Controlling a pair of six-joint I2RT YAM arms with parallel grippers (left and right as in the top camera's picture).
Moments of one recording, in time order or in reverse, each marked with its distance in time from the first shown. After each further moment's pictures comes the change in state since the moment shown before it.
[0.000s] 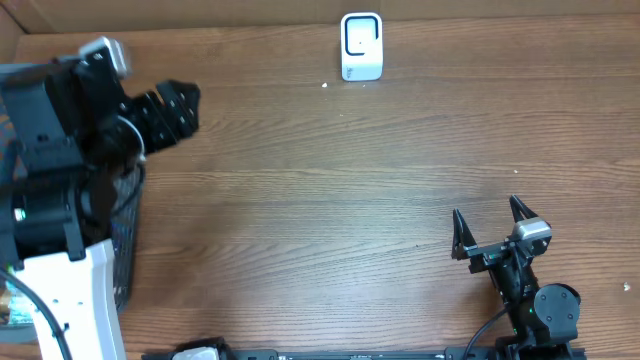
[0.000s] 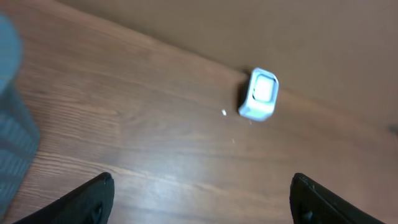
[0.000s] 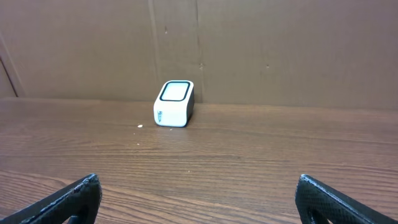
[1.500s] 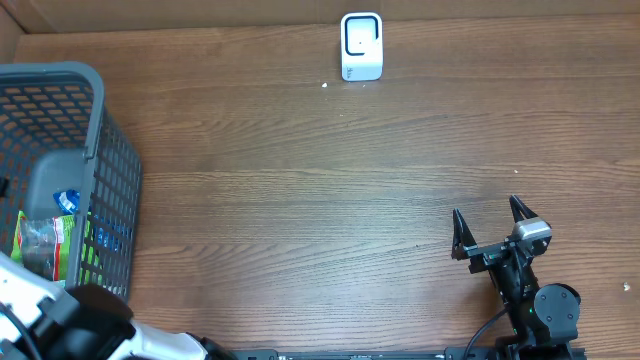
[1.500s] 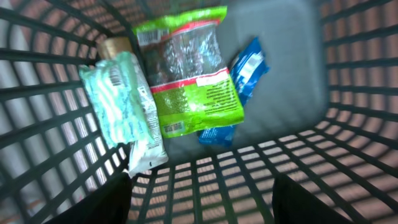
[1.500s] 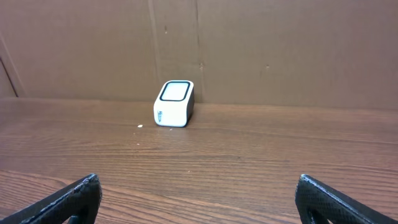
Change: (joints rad) left arm 0.735 0.505 0.425 -0.580 -0.285 -0.130; right arm 0.000 0.000 0.000 0.000 0.000 0.000
